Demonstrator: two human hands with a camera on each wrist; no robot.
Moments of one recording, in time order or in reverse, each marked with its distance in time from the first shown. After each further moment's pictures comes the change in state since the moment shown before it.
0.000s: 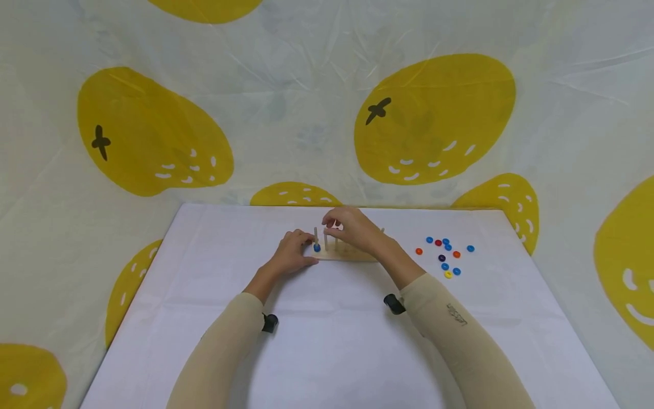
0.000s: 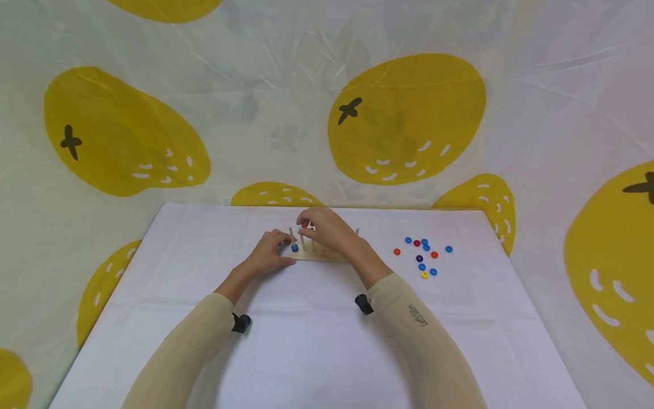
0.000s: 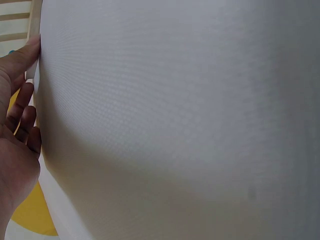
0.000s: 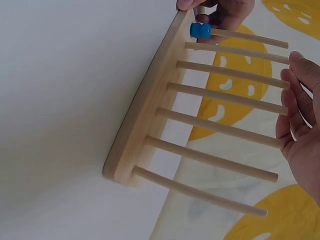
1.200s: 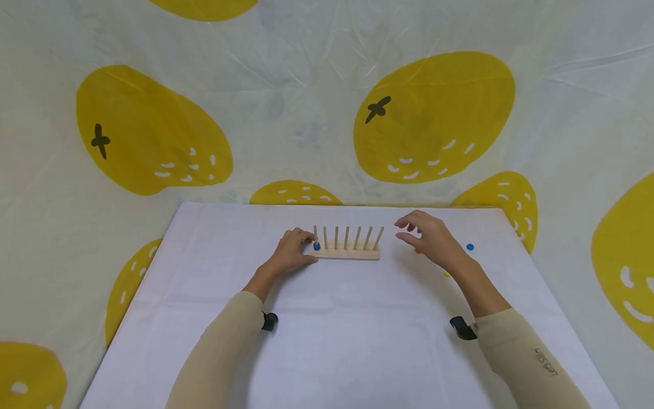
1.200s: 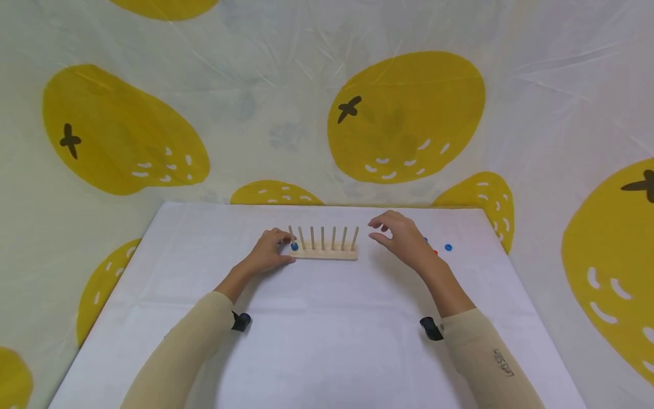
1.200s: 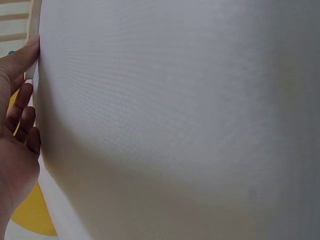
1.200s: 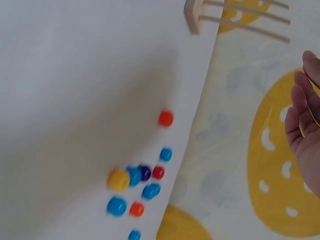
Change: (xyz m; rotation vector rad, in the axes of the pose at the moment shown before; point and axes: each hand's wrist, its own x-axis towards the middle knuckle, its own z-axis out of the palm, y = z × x) left_hand -0.003 0.001 0.001 -0.022 0.015 0.011; right_hand -0.130 0.061 -0.062 -0.125 0.255 0.090
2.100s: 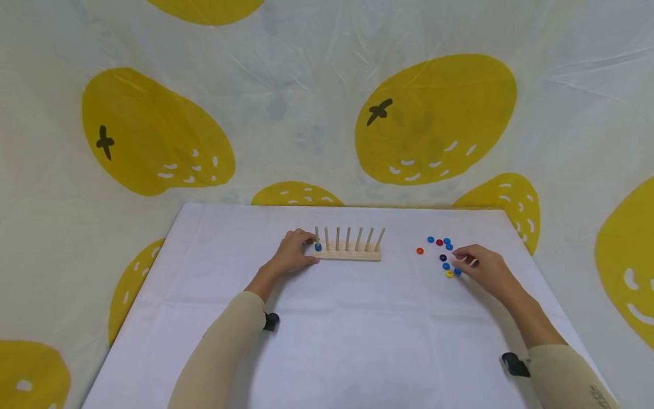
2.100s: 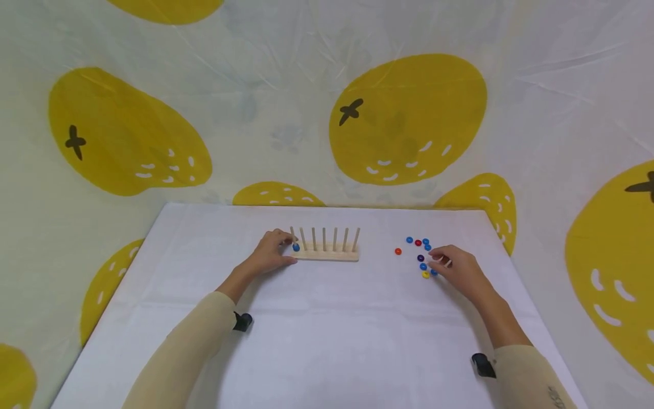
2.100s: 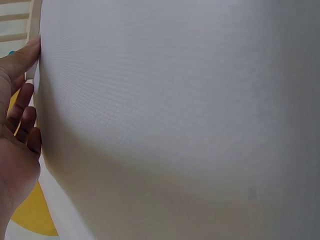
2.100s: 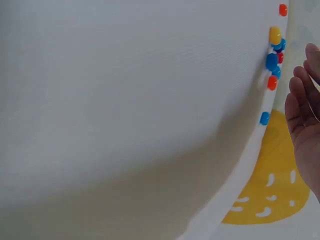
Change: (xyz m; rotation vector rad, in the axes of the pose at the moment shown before) left_hand 0.000 0.001 -0.002 -0.011 -0.010 -0.005; right_hand -0.107 0.092 -0.020 -0.050 -0.109 0.393
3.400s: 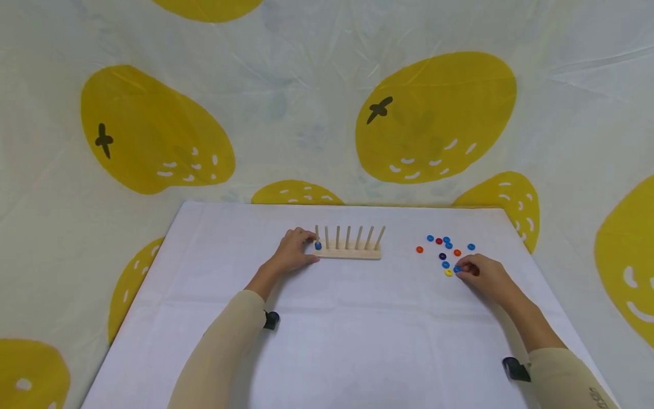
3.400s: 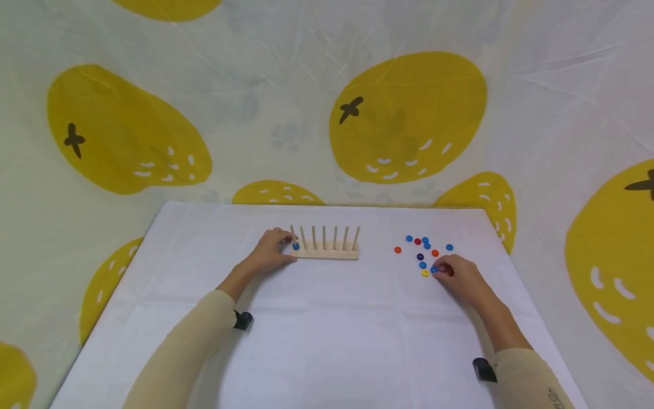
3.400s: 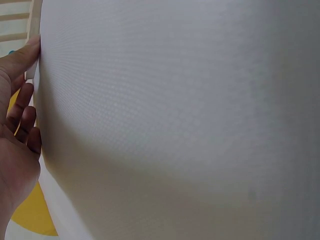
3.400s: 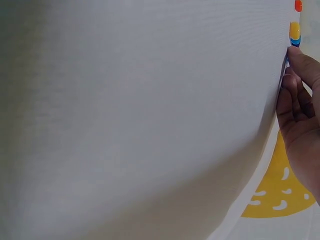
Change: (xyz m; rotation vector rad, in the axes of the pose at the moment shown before) left_hand 0.000 -0.001 0.001 0.018 -0.002 -0.004; right_hand -0.011 0.018 0.013 0.017 -0.155 0.160
